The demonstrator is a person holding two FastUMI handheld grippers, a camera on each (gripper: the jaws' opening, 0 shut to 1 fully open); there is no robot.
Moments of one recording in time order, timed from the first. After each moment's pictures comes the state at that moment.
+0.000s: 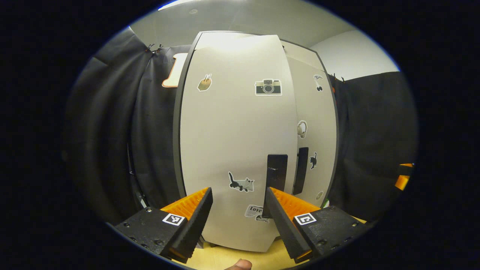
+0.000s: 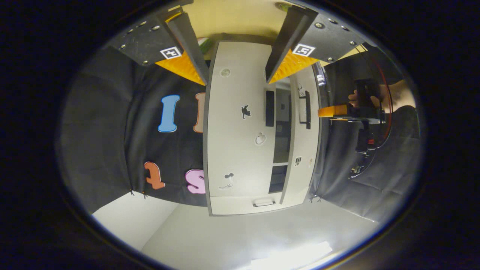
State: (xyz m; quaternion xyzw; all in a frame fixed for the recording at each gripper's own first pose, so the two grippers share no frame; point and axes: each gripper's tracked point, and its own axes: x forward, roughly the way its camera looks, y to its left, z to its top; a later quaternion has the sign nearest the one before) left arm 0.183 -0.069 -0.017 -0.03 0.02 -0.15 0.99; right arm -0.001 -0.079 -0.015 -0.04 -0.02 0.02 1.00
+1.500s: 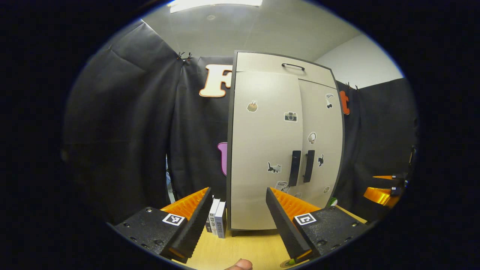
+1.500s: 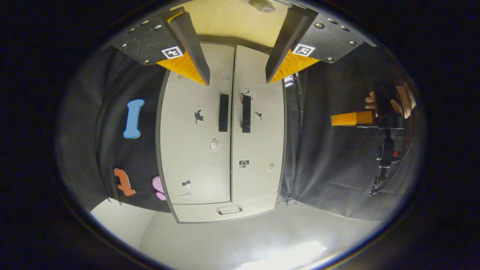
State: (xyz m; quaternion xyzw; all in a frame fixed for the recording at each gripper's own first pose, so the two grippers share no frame) left arm 0.072 0.045 0.000 -0.05 0.01 -0.08 1.00; right arm 0.007 0.032 -0.038 -0.03 0.00 0.12 0.99
